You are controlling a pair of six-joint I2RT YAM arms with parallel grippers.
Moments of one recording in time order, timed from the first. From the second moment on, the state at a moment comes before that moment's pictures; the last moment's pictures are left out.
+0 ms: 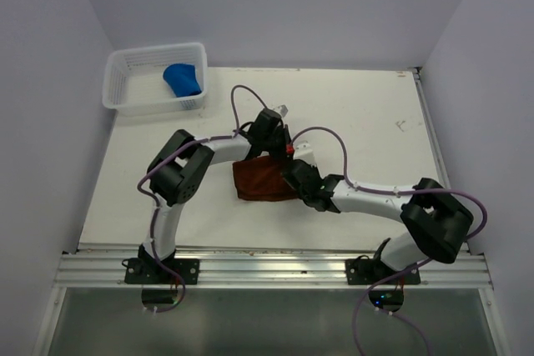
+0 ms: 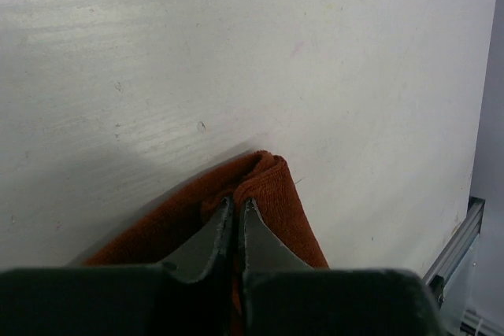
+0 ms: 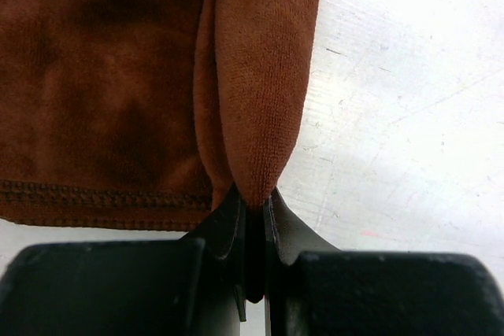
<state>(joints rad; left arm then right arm) -0.66 2.10 1.32 0.05 0.26 -0.77 0.91 1.48 0.74 -0.23 0.58 0.42</state>
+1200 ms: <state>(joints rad) -0.54 2.10 1.06 0.51 0.46 -0.79 1.22 1.95 1.12 -0.47 0.95 0.16</state>
